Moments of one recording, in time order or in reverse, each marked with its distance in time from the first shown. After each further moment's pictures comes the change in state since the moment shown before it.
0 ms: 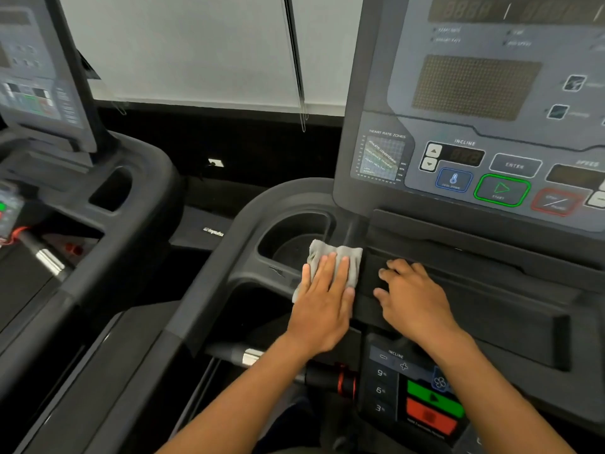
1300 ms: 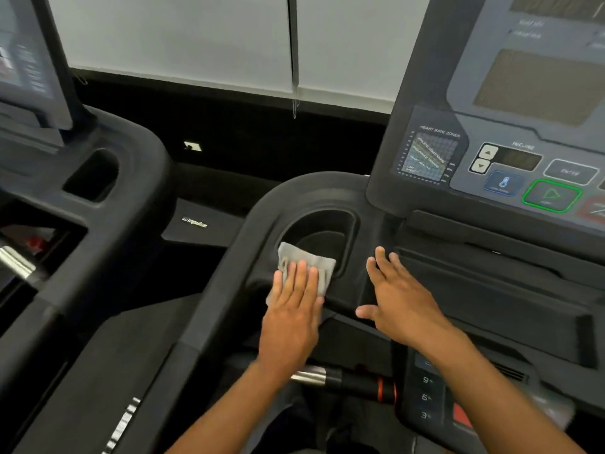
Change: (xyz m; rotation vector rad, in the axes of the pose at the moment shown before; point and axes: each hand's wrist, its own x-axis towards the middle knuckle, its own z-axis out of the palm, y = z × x) left_hand -0.043 -0.099 0.000 0.164 0.325 0.046; right_hand 0.015 -0.083 0.007 -0.027 -0.247 -0.015
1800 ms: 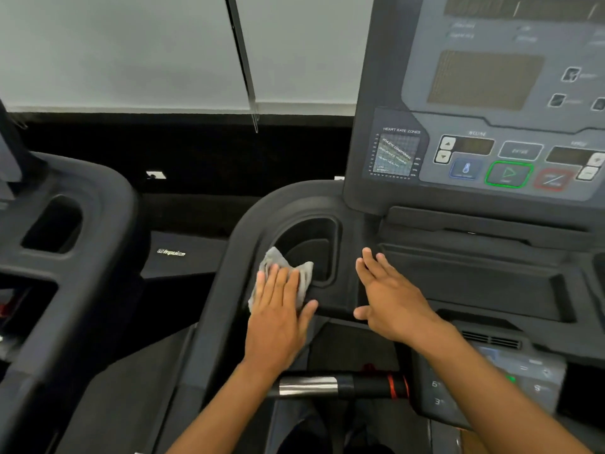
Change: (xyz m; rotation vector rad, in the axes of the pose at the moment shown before) left_hand 0.028 -0.037 -0.018 -0.028 -0.058 0.083; right_hand -0.005 -0.013 0.003 0.086 0.032 0.084
